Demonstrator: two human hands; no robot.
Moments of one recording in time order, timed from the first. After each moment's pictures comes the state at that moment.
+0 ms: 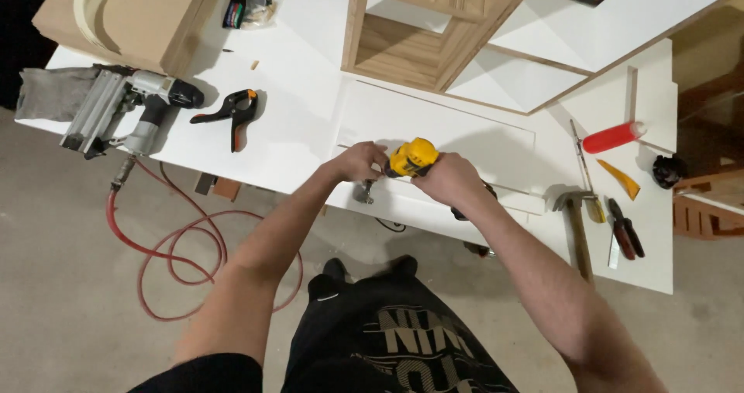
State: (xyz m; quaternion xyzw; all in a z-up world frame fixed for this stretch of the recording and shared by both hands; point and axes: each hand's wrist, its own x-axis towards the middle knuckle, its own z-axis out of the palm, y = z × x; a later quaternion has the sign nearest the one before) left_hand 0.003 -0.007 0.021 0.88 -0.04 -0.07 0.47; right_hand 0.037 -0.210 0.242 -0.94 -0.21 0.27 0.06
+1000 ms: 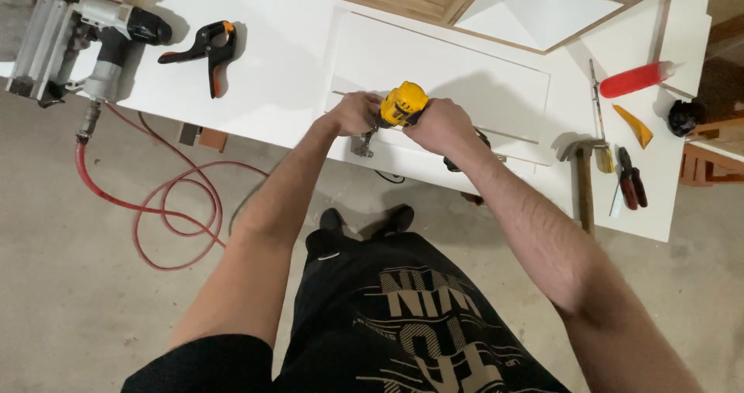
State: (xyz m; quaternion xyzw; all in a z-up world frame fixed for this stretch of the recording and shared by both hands) left_hand 0.015 -0.006 -0.063 0.92 -0.04 -0.08 0.38; right_hand 0.040 -0.191 0.204 -0.92 -0.26 0.27 0.04
